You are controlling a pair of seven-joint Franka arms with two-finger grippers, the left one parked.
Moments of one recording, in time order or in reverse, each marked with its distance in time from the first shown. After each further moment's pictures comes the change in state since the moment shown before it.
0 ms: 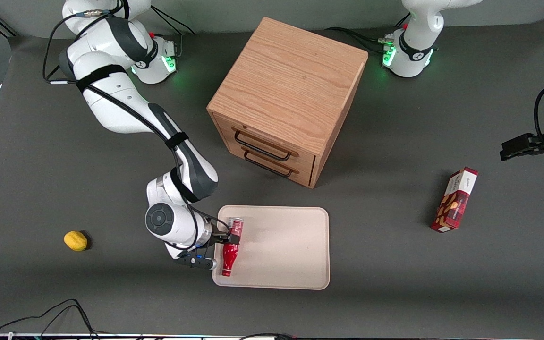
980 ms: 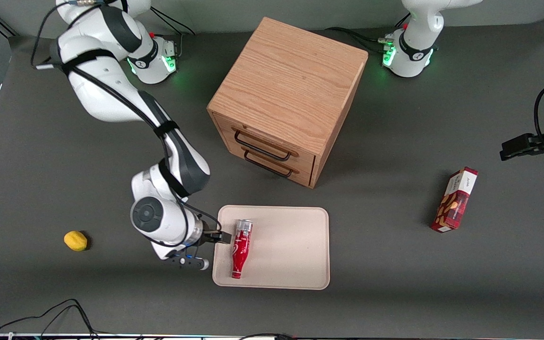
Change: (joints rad) arm -0.012 -0.152 -0.001 0.018 -0.034 -0.202 0.000
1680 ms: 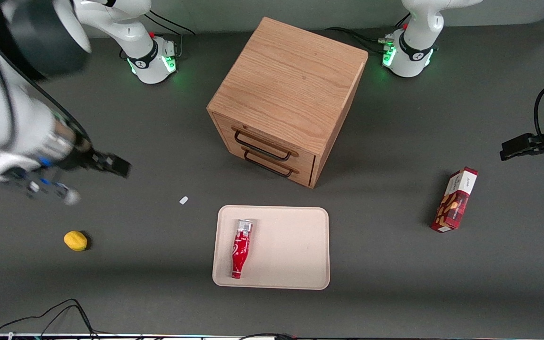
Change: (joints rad) arm -0.086 -0.557 -0.096 0.004 0.015 -0.706 -0.037
